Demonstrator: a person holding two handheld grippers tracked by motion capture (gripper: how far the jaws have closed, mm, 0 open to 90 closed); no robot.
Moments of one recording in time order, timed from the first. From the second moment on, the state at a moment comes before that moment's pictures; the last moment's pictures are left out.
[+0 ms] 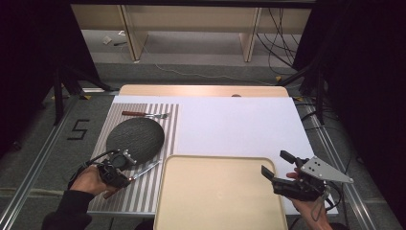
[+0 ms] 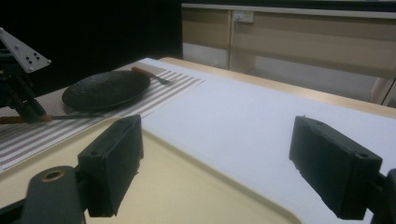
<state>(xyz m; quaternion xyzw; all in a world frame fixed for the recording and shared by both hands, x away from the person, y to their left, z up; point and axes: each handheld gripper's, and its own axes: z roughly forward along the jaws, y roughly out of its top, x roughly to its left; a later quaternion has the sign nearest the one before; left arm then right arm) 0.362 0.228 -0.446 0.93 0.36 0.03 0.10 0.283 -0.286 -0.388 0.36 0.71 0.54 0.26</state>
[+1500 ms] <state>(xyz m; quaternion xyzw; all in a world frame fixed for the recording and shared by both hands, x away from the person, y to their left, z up) 0.325 0.138 -0.407 0.92 0.31 0.03 0.24 0.283 -0.286 -0.388 0.36 0.71 0.54 0.26</state>
